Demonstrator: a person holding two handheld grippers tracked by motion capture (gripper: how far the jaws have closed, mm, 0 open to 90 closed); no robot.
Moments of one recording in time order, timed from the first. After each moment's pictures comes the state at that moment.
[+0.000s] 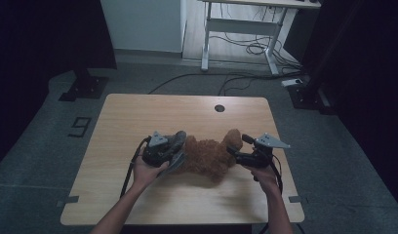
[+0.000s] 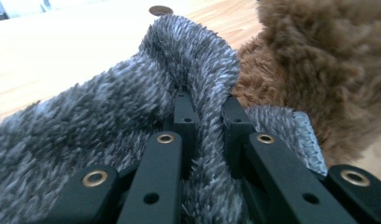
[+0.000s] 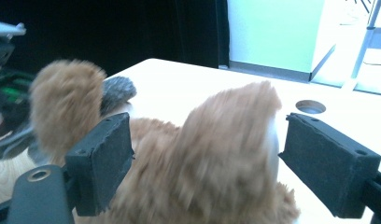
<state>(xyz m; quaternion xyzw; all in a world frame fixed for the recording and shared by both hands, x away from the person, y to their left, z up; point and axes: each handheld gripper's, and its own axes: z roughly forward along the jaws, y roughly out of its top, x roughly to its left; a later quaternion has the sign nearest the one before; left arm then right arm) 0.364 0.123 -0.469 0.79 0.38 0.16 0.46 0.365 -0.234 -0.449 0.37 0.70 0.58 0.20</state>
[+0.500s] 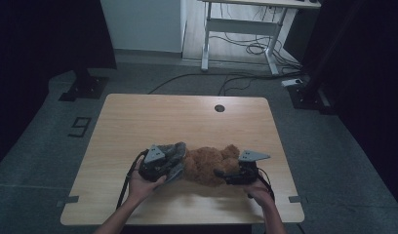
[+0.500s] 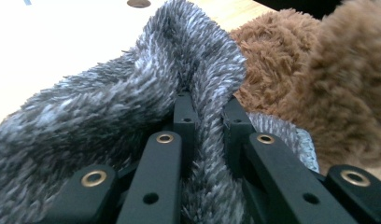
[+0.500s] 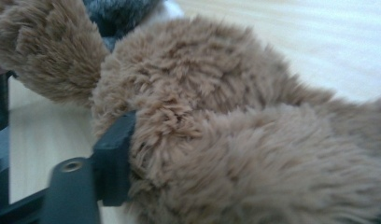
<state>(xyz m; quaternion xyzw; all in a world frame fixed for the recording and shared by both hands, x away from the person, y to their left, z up) 0.328 0.129 -0.480 0.79 0.36 0.16 0.46 0.345 -0.207 -0.511 0.32 0.78 0.53 0.07</state>
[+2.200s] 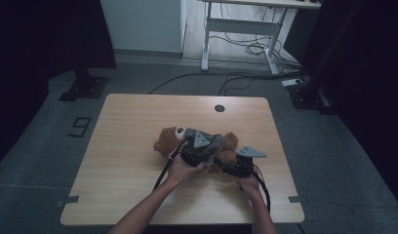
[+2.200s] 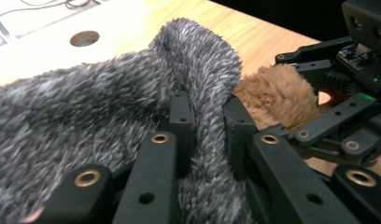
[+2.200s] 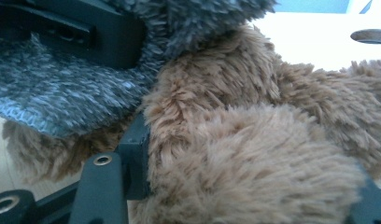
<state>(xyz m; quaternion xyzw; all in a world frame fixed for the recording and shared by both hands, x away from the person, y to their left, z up) 0.377 0.017 -0.463 0.82 0.31 0.16 0.44 0.376 -0.202 -0.534 0.38 0.73 0.55 0.15</state>
